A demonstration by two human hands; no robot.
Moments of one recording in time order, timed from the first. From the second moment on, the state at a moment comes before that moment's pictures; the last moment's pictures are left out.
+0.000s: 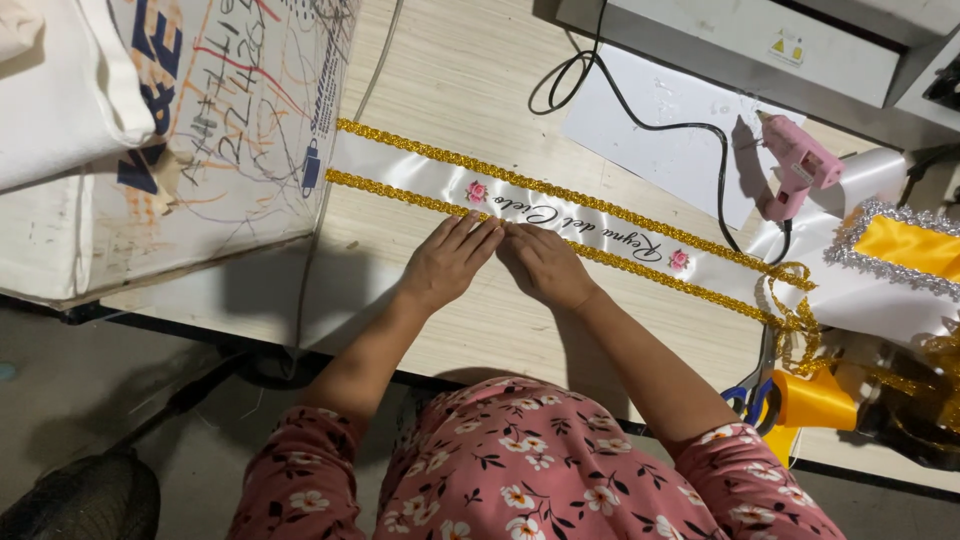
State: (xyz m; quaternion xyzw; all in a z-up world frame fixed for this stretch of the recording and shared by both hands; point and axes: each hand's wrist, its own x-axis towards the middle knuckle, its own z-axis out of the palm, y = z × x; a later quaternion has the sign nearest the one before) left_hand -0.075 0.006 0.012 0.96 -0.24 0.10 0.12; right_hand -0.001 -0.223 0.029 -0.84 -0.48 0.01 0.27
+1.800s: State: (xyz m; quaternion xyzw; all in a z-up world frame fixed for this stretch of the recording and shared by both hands) left_hand -0.014 -0.001 -0.001 0.97 -0.09 0.12 0.20; right_hand 0.057 -0.208 0.028 -0.90 -0.41 0.03 0.13
